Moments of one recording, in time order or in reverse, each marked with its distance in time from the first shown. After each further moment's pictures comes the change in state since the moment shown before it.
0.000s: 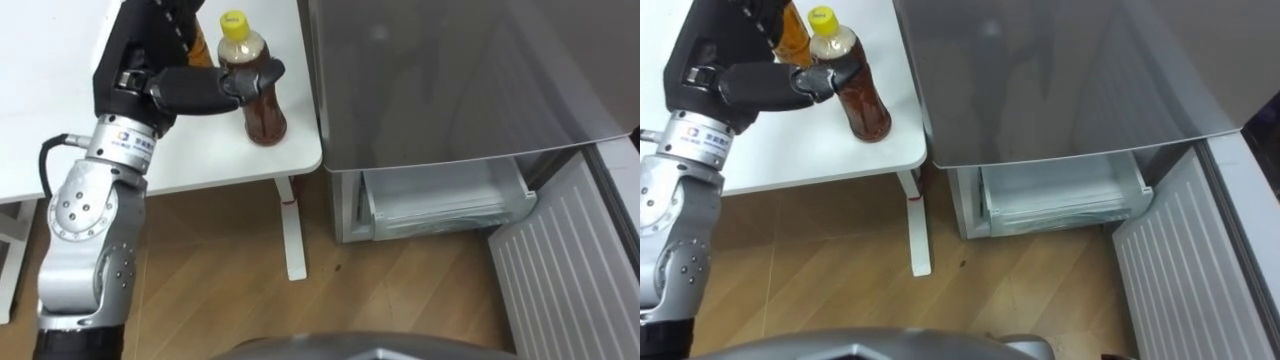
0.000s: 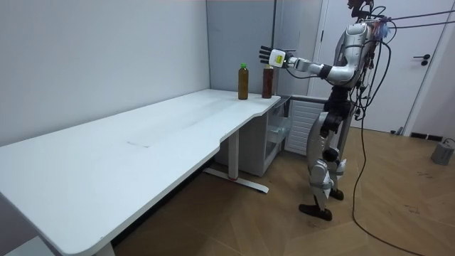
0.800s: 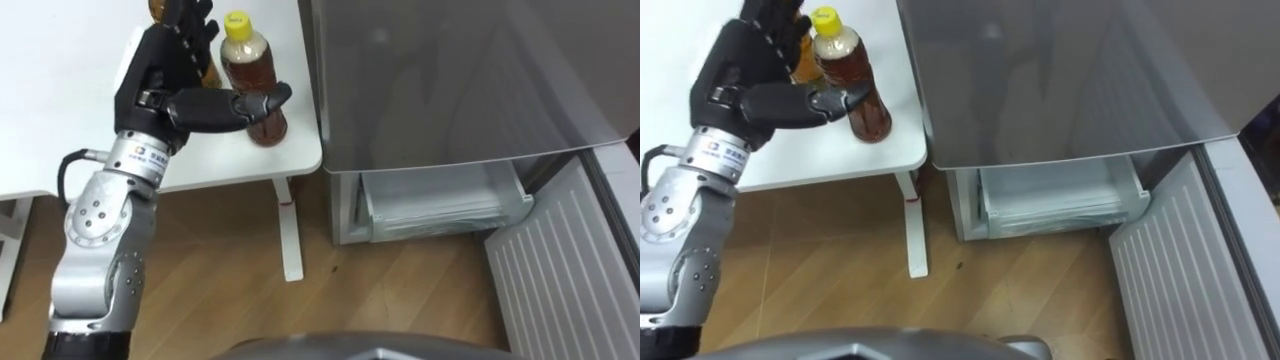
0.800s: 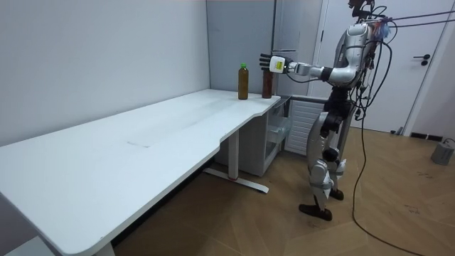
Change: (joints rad) left arm 0.023 0.000 -0.048 0.059 0.002 0.013 -0.009; right arm -0.007 0.002 0.019 -0.002 0.001 0.043 0.022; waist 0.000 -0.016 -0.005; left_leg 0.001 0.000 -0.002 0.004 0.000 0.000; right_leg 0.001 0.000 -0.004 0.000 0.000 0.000
